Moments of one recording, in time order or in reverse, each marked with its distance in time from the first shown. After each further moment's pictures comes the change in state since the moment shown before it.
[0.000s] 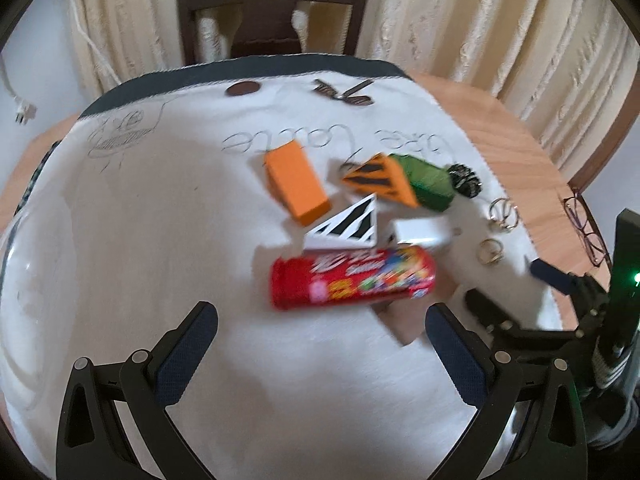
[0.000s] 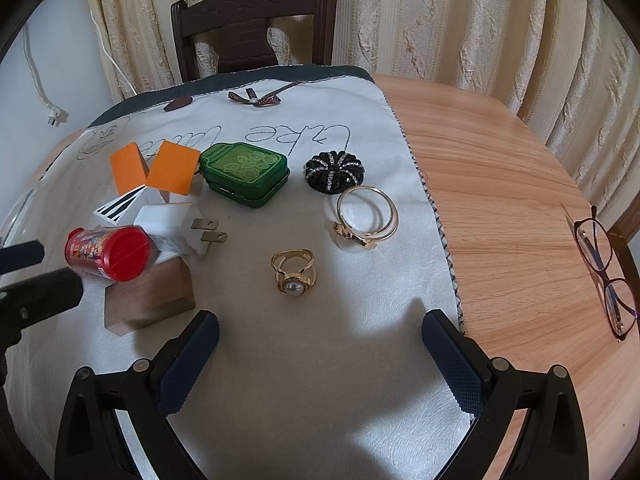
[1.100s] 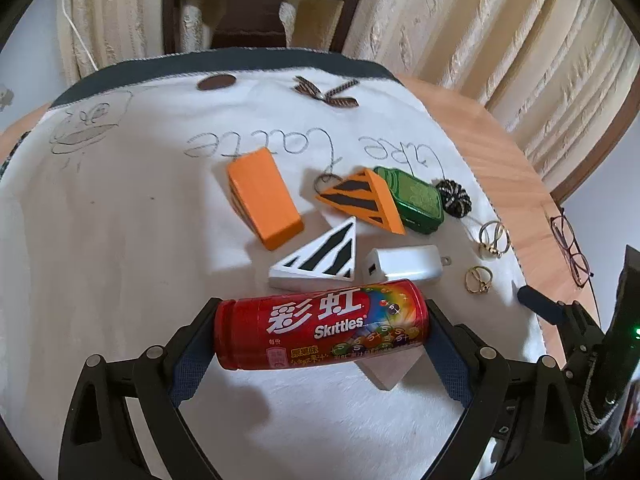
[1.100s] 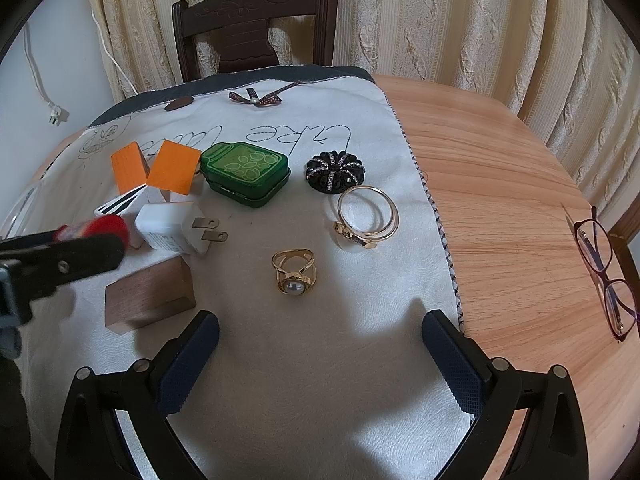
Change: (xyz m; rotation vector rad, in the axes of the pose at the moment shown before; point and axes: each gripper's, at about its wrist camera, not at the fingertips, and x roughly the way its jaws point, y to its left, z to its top) left arm 0.025 0.003 0.018 -0.042 -0.001 -0.096; right arm -0.001 0.000 -0.001 -0.004 0.001 0.001
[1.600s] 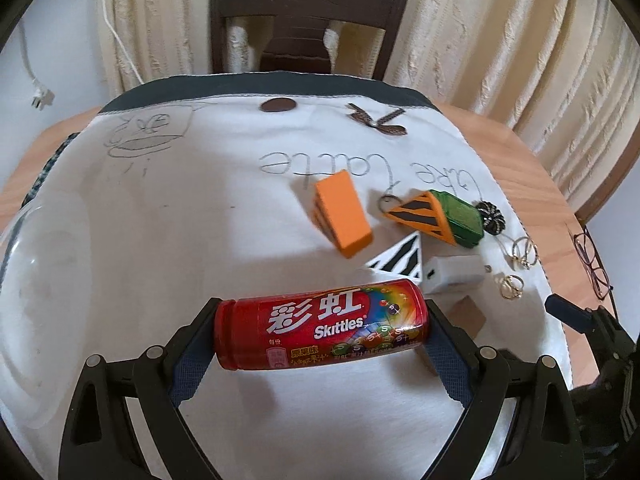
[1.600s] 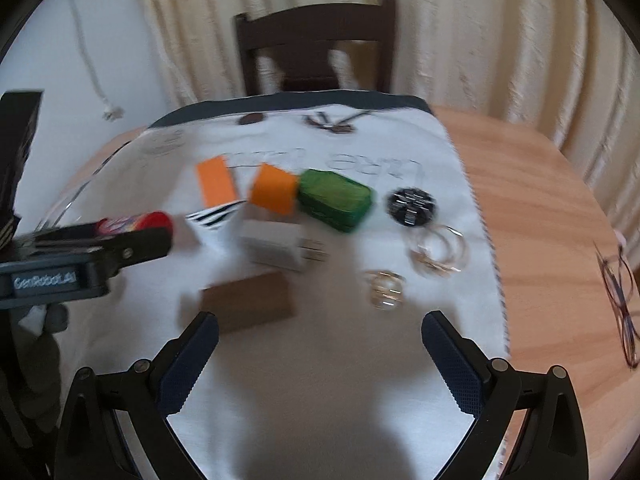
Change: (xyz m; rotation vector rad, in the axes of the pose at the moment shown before) left arm -0.030 0.031 -0.009 -0.035 -0.082 0.112; right arm -0.029 0.039 0.004 -0.106 -0.057 0.165
